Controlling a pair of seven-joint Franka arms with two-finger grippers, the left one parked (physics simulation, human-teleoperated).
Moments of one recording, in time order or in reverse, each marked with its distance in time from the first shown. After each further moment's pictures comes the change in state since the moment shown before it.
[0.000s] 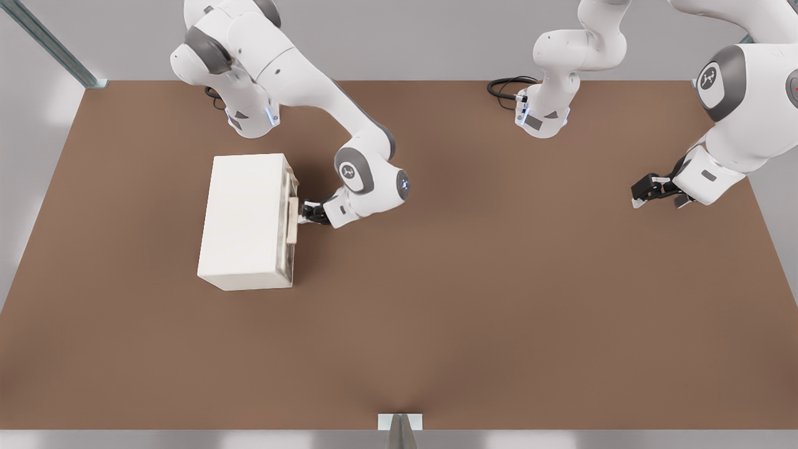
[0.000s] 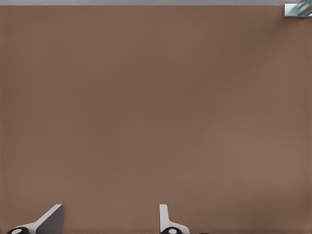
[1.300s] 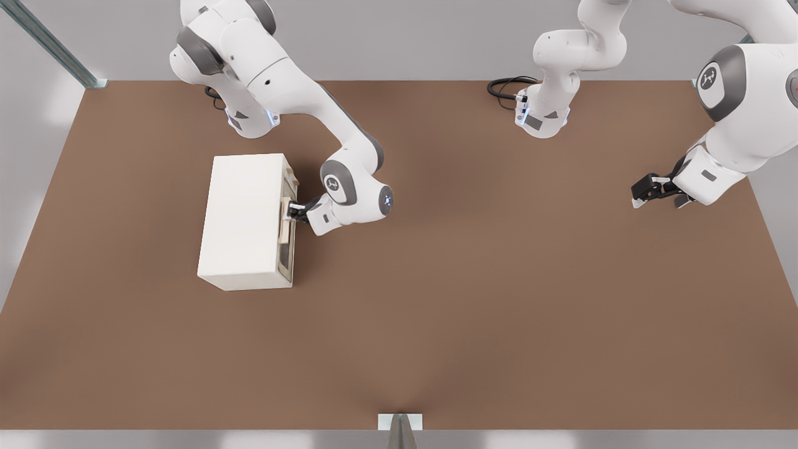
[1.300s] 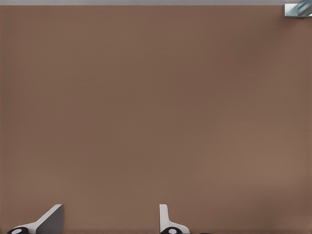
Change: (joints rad) arm -0.047 -0.006 -0.021 -0.099 0.039 -0.024 -0.030
